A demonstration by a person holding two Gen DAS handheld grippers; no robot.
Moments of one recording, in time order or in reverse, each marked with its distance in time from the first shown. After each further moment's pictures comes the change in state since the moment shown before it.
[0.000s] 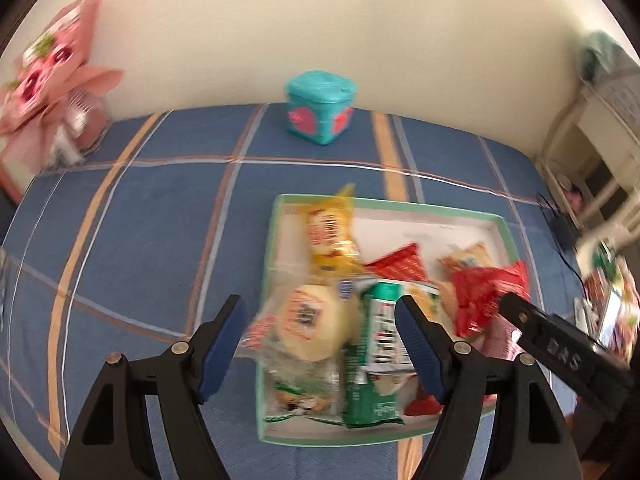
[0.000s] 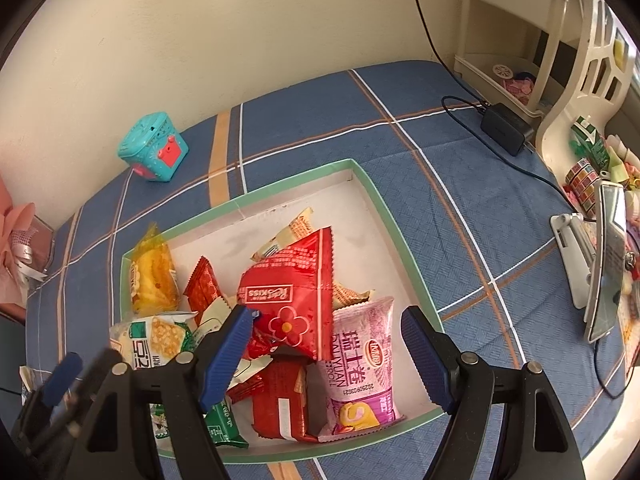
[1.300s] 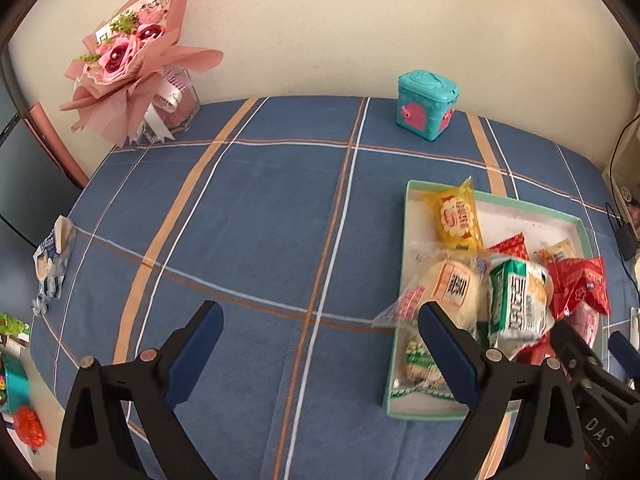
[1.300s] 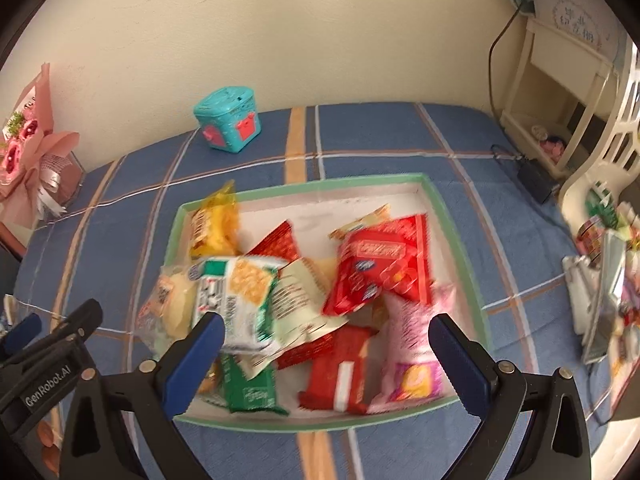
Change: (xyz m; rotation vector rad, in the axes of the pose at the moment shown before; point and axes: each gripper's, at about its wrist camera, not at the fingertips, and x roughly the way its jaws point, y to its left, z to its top) left arm -0.020 0.063 -0.024 -0.048 -0.006 0.238; right arm -0.024 0.062 -0.047 -0.188 -0.075 0.038
